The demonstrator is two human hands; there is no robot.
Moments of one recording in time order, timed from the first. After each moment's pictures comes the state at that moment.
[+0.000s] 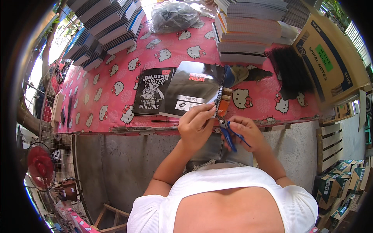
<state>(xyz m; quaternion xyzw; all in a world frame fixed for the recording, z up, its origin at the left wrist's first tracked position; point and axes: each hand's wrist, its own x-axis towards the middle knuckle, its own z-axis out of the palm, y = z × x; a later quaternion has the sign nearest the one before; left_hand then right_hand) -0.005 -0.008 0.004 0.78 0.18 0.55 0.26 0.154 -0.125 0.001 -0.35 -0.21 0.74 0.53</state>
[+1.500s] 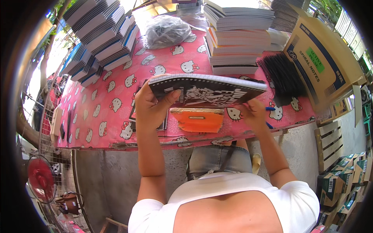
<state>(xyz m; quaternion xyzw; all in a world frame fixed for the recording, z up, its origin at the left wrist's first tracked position) -0.034 0.086 0.083 0.73 0.15 0.45 0.49 0.205 -0.074 -0.004 -0.59 -0.57 0.06 0.58</state>
